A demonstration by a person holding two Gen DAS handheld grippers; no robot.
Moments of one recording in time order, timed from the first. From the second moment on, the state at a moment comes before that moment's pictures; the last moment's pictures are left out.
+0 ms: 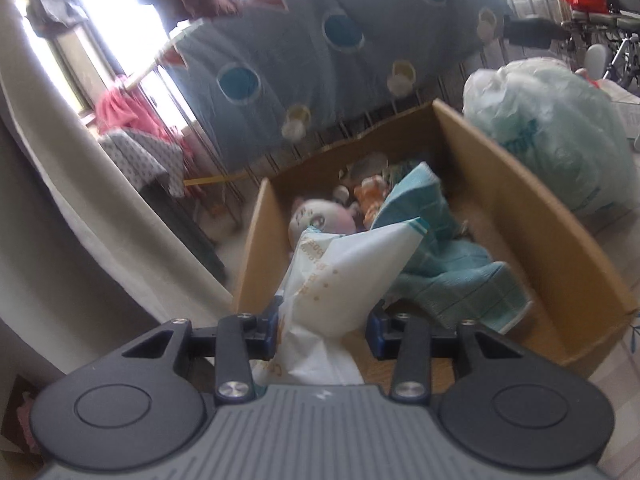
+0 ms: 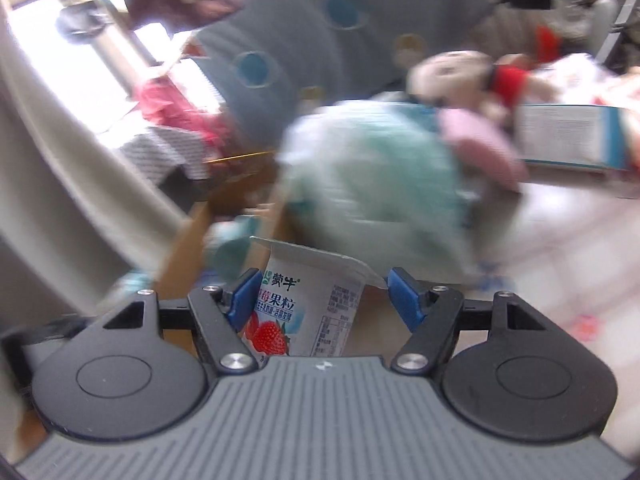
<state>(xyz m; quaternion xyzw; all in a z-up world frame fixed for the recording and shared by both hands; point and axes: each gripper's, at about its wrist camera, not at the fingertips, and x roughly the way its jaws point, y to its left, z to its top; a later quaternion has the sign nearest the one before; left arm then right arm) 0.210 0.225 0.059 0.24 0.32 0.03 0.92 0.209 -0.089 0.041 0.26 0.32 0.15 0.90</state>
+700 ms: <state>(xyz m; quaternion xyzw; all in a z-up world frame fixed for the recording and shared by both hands) 0.340 0.283 0.009 0.12 0.61 -0.04 0.78 0.280 0.055 0.067 0.17 0.38 0.27 0.87</state>
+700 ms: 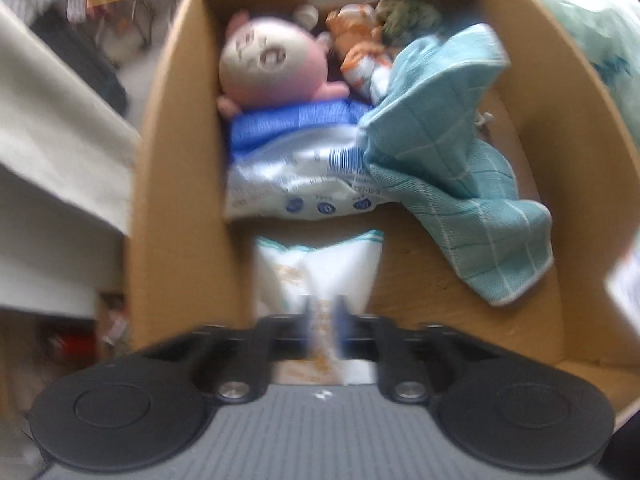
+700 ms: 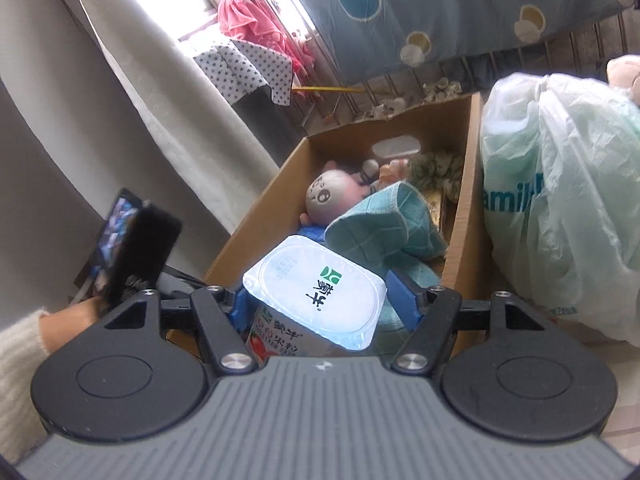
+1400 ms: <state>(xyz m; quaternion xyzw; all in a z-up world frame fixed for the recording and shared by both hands) 0.280 0.327 0.102 0.03 0.48 0.02 0.87 0.324 0.116 0.050 0.08 0.51 0.28 0.80</state>
